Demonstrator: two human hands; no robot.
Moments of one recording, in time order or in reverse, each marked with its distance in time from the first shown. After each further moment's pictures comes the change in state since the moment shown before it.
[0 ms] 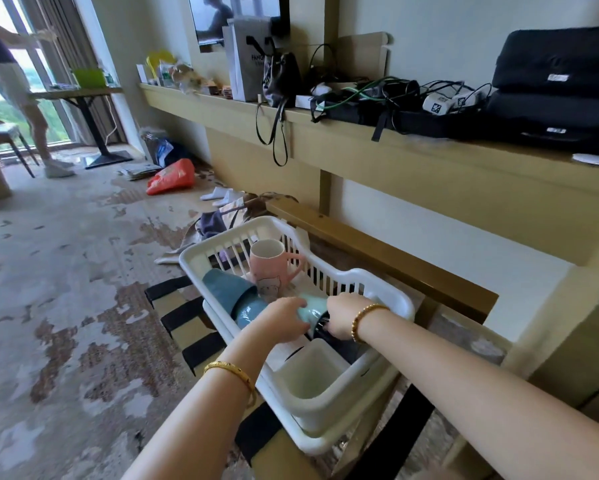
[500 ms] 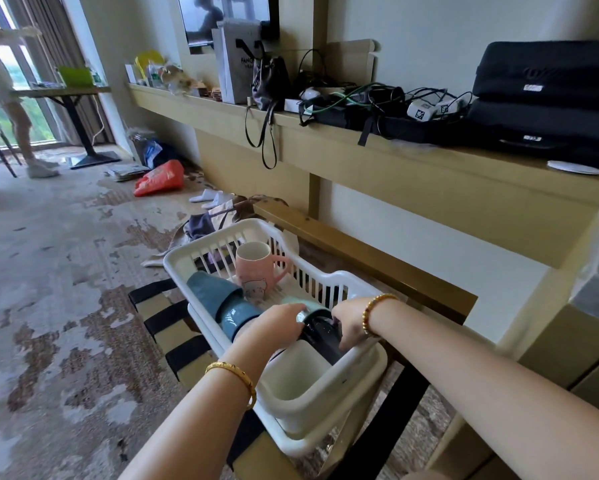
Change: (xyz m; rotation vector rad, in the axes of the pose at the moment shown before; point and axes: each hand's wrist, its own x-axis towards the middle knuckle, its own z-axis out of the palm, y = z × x) left_hand 0.005 0.018 0.013 0.155 -0.019 0.055; right_hand -0.018 0.028 -0.018 -0.119 -0.280 -0.042
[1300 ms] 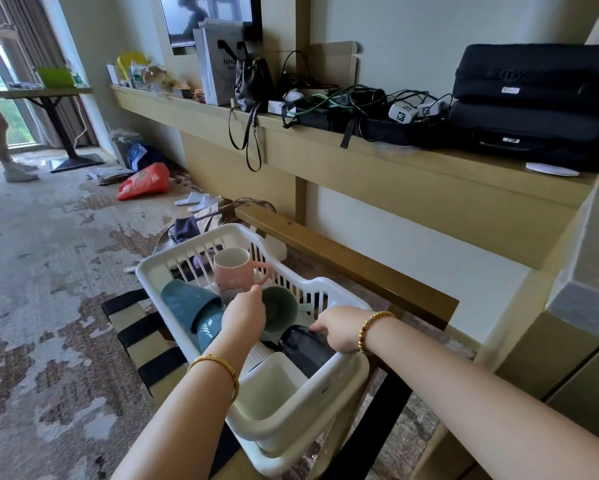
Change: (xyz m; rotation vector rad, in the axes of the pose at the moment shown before) left_hand 0.033 -0.010 -0.007 -0.090 0.226 -0.274; right_hand 0.003 0.021 0.016 0.228 0.107 -0.114
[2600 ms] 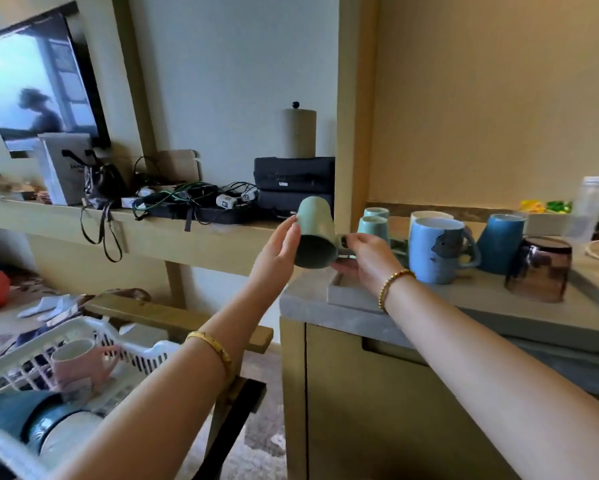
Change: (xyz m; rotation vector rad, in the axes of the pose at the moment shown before) left_hand -0.214 0.317 -0.084 -1.003 -0.037 0.860; right_hand -0.322 0.154 -0.070 1.684 1.204 -0.028
